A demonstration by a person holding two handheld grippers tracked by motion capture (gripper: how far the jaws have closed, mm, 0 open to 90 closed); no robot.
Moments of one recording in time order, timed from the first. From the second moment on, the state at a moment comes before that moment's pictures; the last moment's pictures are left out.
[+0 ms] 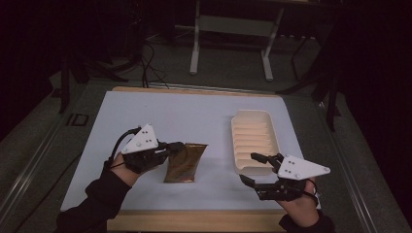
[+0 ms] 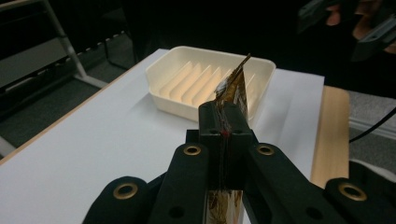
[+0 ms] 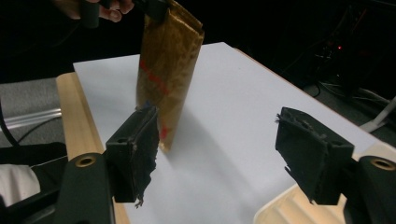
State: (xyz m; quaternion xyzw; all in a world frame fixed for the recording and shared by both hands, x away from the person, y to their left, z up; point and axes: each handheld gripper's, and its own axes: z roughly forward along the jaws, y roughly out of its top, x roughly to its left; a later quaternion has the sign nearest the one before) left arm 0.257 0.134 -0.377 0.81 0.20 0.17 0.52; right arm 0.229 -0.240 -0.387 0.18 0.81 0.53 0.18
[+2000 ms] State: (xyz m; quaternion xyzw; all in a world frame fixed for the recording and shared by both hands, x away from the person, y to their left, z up) left arm 0.244 0.093 -0.360 0.79 0.12 0.13 0.59; right arm 0.291 -0.169 -0.373 0.05 0.91 0.42 0.04
